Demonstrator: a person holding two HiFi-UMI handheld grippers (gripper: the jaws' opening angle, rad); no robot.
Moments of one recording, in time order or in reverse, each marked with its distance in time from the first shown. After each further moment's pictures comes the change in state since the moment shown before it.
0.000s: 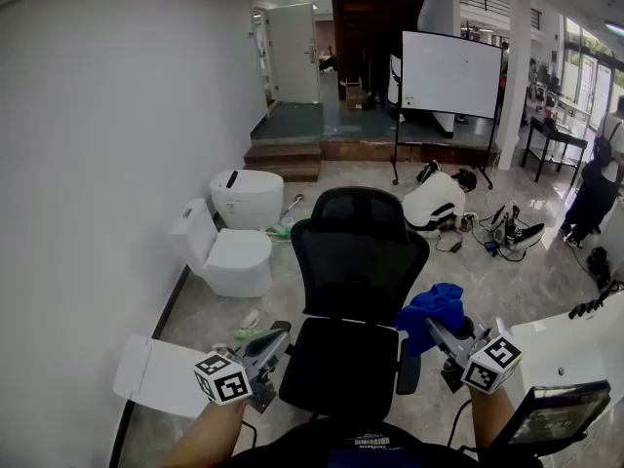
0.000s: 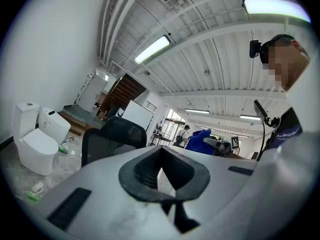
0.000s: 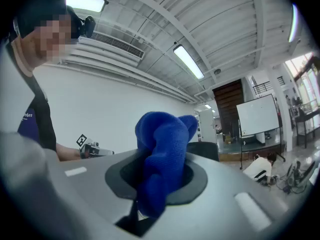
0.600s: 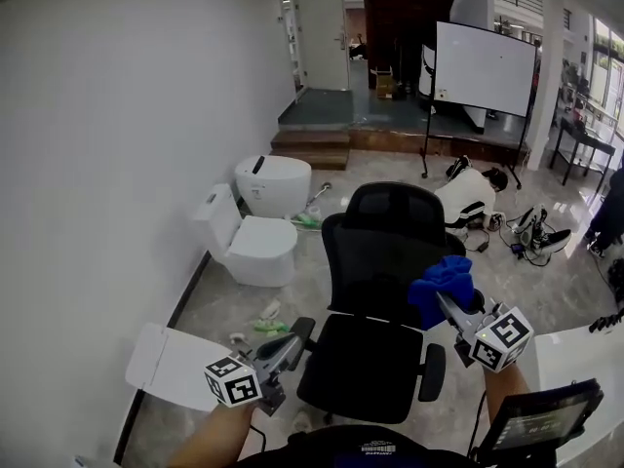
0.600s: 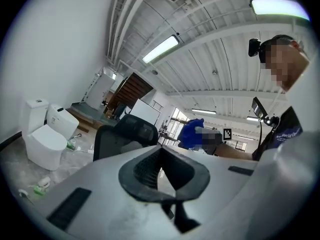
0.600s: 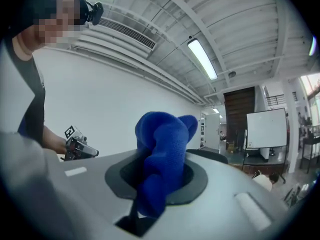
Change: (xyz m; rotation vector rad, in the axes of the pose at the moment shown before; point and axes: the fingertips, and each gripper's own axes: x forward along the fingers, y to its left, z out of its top) left arm -0.011 0.059 -0.018 -0.043 0.014 0.037; right arm 0.100 -0.028 0.001 -0.169 0.040 0.022
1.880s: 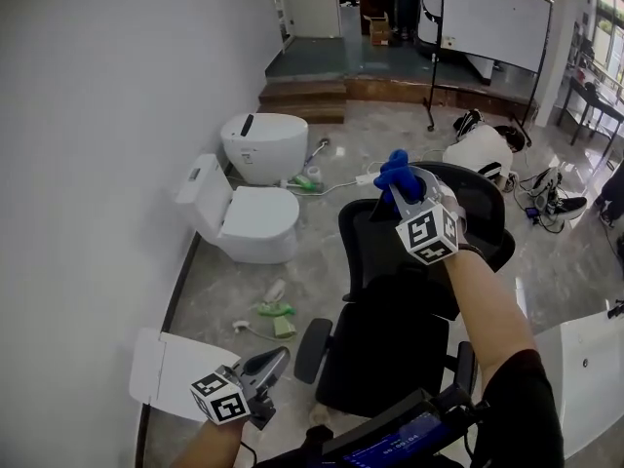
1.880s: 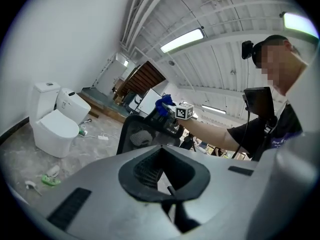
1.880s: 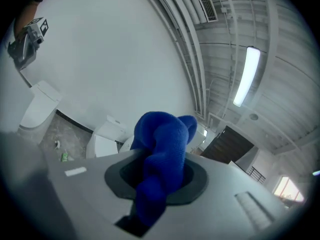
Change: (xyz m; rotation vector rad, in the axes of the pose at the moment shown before) left arm -0.004 0.195 -0.014 -0.130 0.117 0.051; right arm 0.390 -0.139 -0.073 -0.705 0.216 -0.242
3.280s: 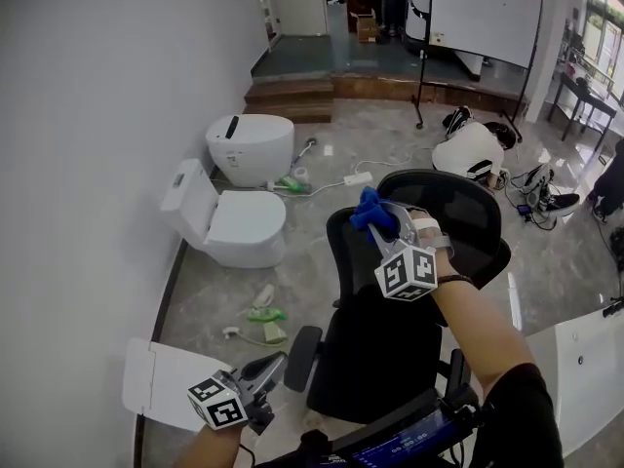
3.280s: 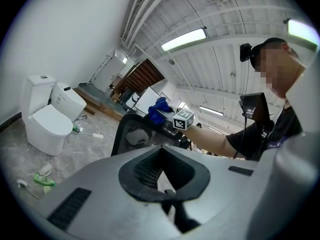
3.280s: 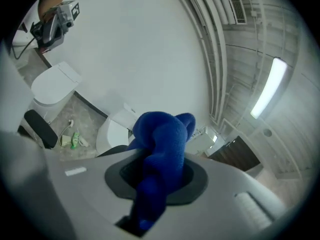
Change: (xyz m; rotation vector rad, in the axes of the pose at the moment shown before) left arm 0.040 0.012 0.002 -0.035 0.008 -0.043; right arm 0.000 0.068 -0.026 -0.222 0.062 0.108
